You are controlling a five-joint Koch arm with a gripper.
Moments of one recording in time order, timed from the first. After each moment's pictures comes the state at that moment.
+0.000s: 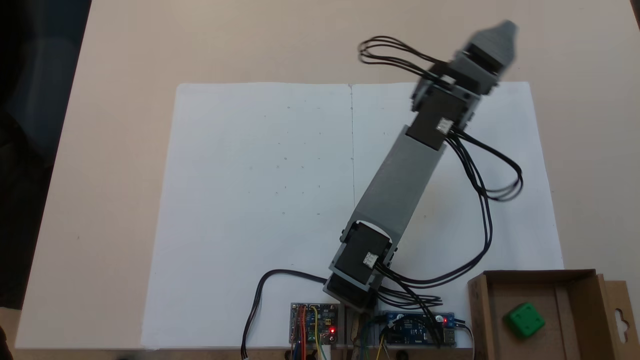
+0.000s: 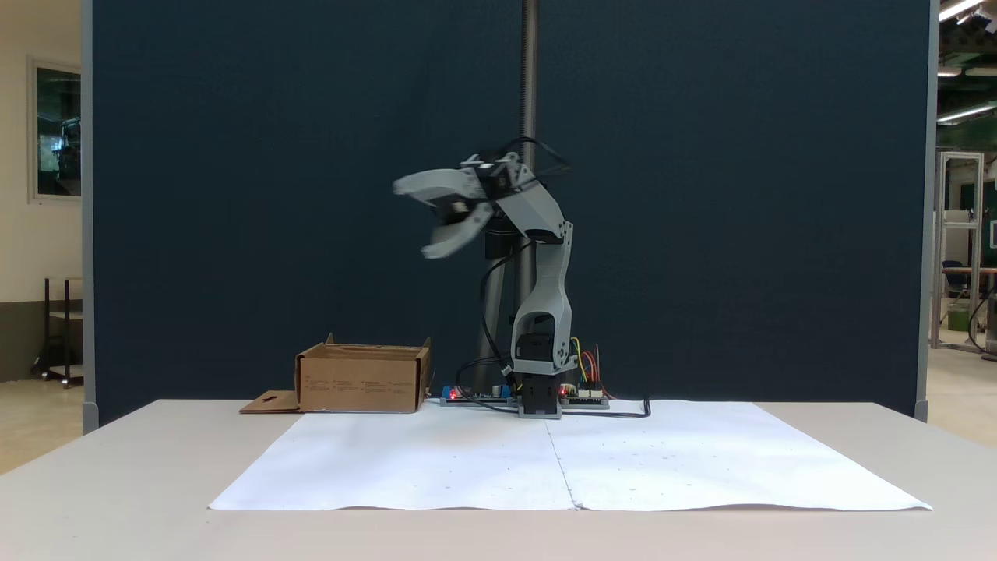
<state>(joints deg) 27.6 101.3 75.6 30.0 8.7</state>
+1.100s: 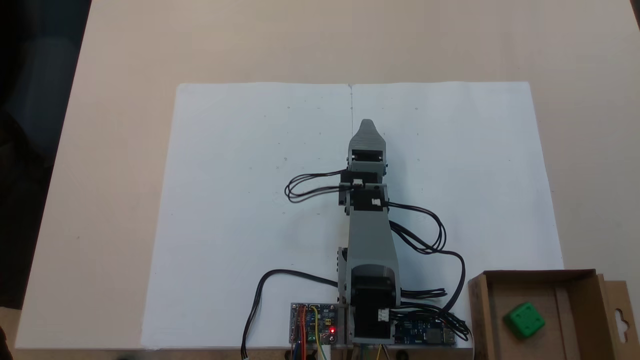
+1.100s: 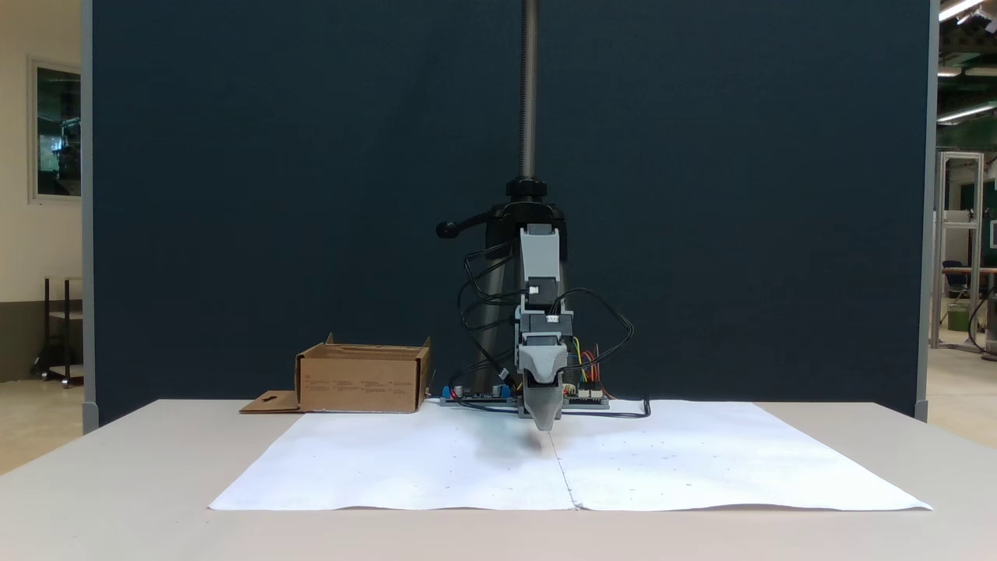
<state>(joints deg) 1.4 118.8 156.7 -26.8 0.1</state>
